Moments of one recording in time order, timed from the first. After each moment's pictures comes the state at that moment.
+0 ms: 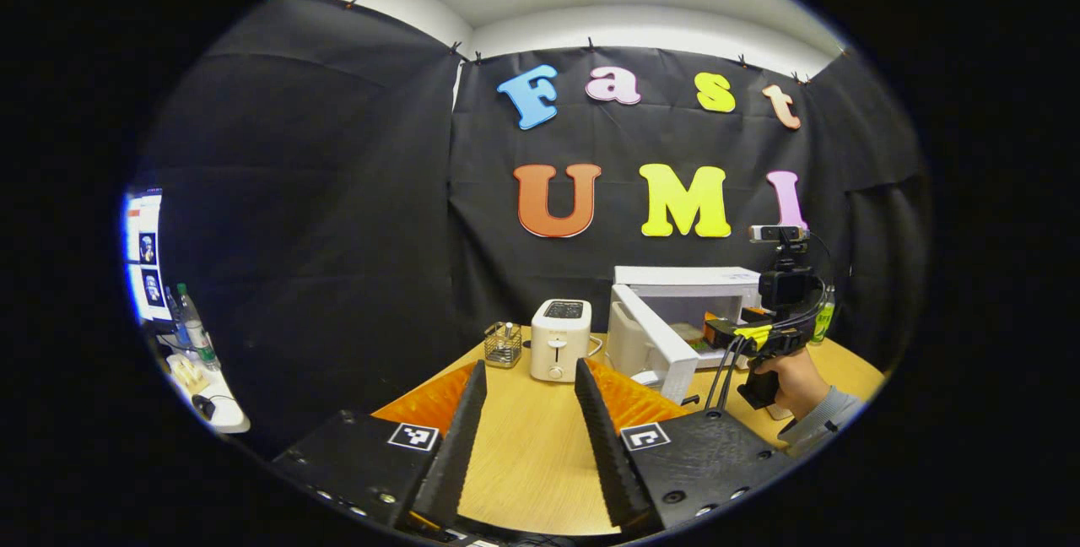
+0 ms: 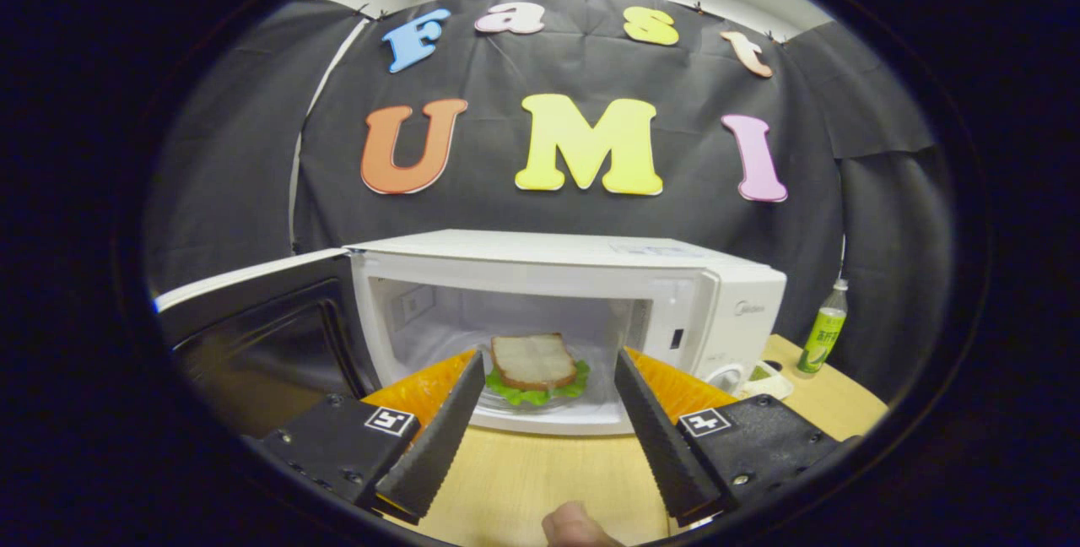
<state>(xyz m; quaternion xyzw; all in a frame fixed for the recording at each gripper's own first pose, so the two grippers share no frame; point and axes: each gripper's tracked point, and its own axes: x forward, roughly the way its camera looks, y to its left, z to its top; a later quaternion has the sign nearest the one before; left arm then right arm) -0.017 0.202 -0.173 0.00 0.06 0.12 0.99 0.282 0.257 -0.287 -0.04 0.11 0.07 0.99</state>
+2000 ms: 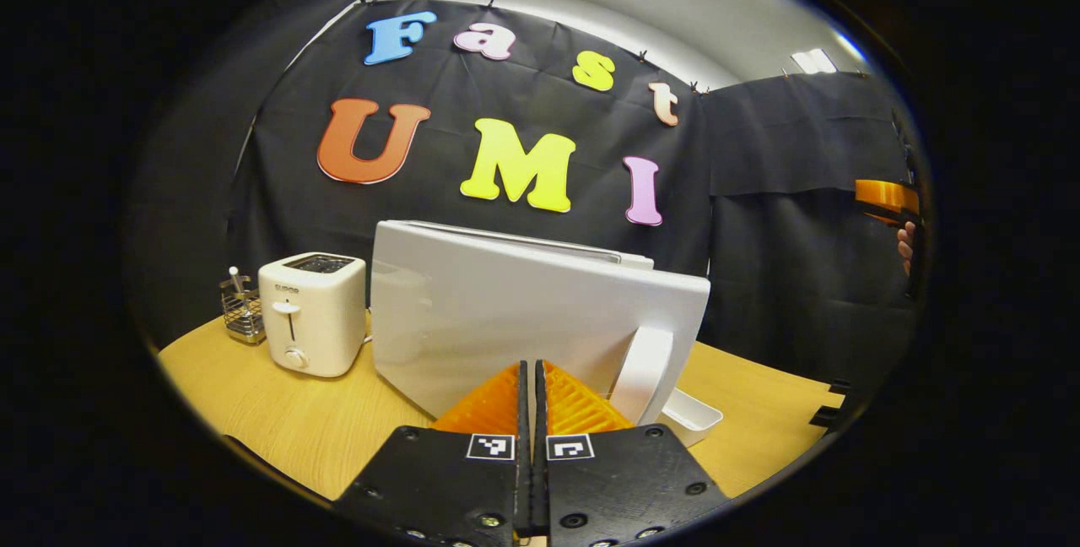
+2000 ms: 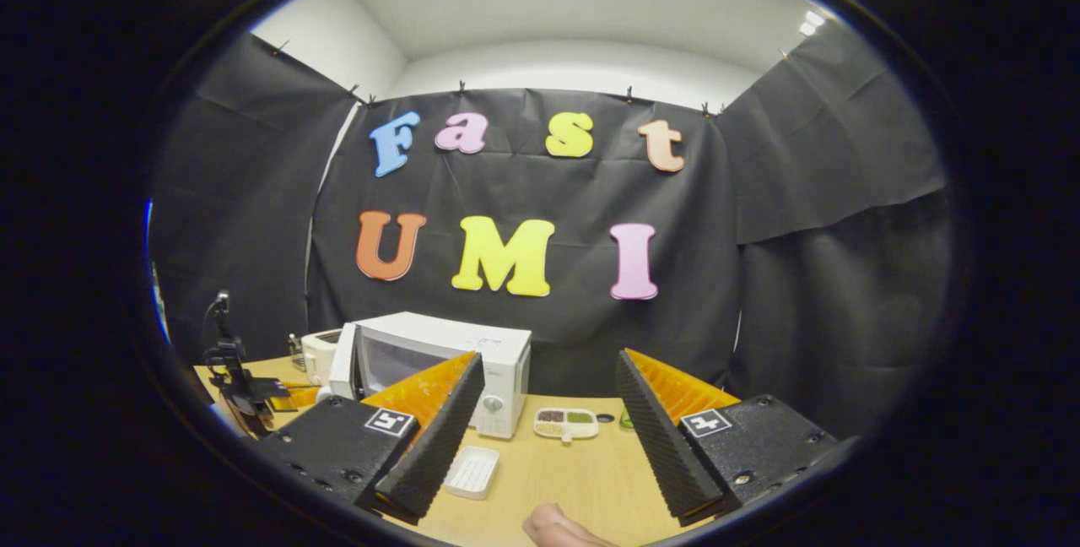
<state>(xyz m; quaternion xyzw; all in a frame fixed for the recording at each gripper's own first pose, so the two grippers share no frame) 0.160 -0.002 -0.289 -0.07 0.07 -0.19 0.98 0.057 -0.029 -0.093 -0.04 0.00 0.06 1.00</state>
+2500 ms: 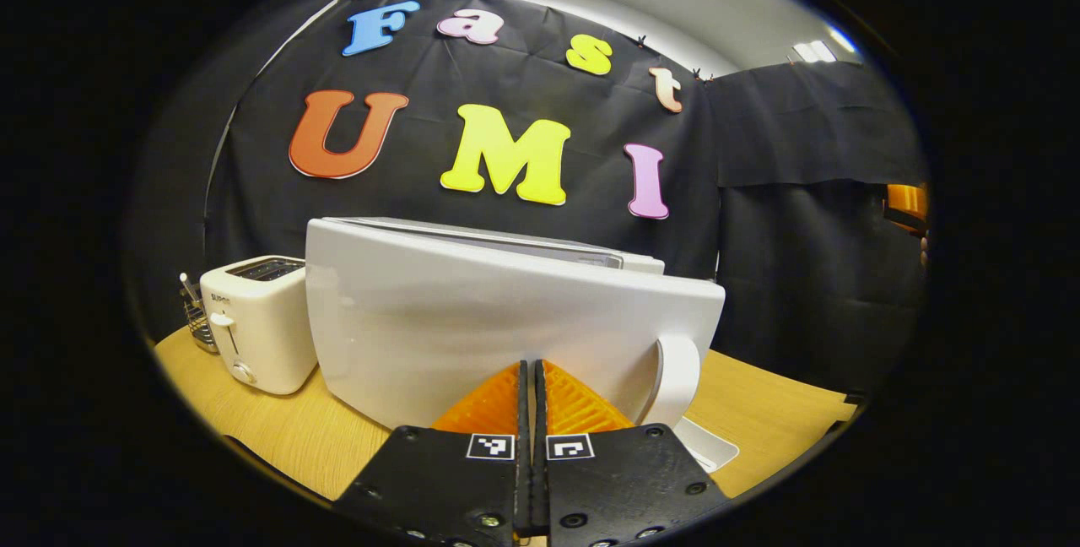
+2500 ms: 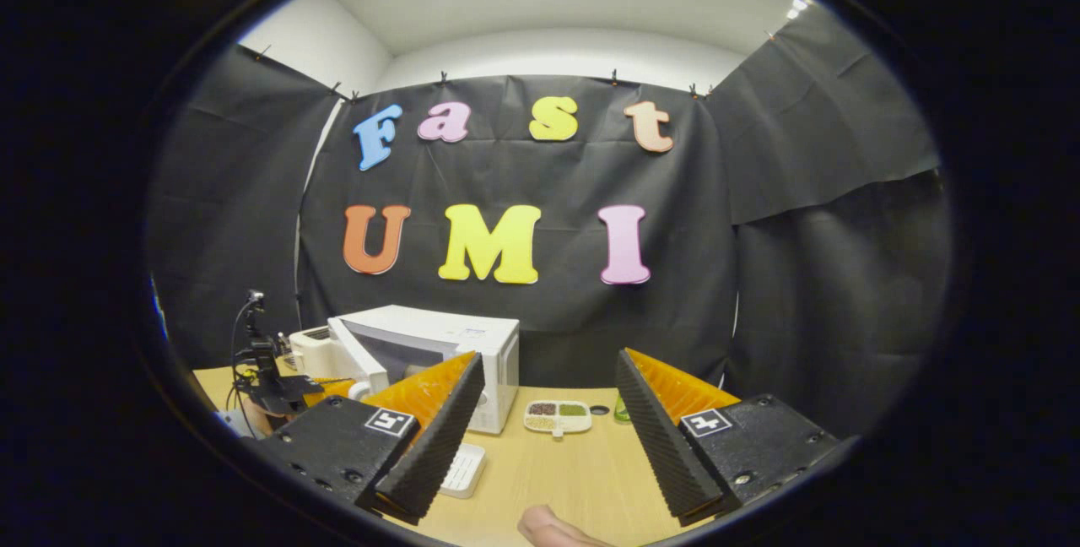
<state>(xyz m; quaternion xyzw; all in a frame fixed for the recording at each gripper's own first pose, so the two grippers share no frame) 0.234 -0.052 -0.289 -0.06 0.08 -0.18 0.98 0.088 -0.056 -0.110 -0.03 0.02 0.05 1.00</state>
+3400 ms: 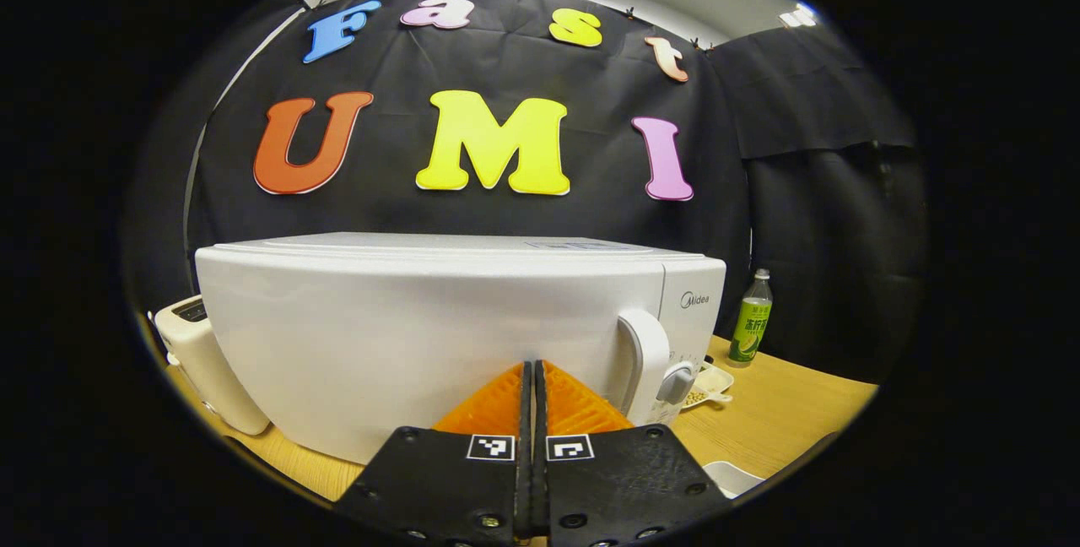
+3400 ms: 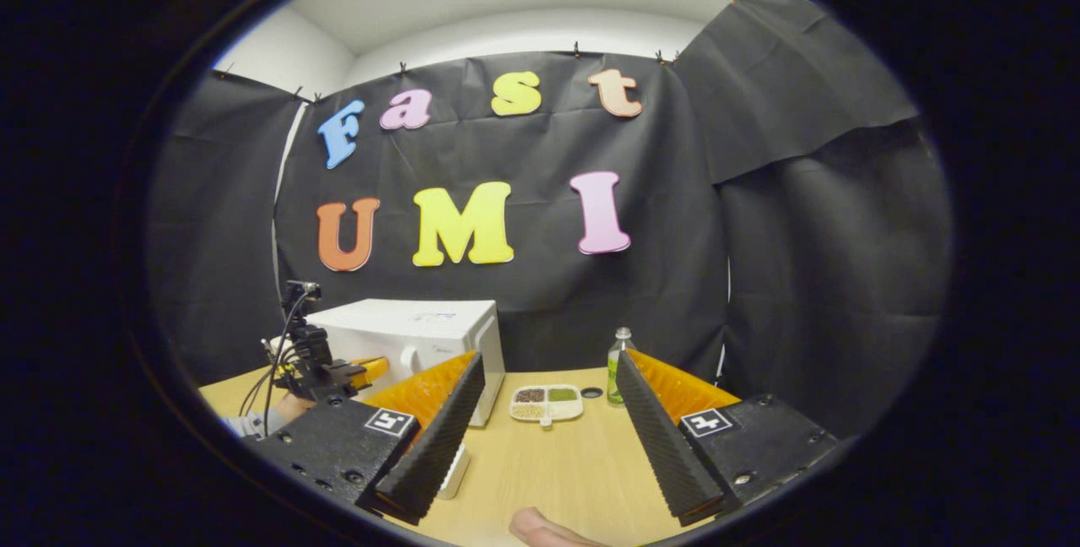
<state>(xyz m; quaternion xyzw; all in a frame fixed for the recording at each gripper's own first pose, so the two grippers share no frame) 0.342 -0.107 -0.296 -0.01 0.08 -0.14 0.99 0.119 -0.105 -0.154 0.02 0.05 0.03 1.00</state>
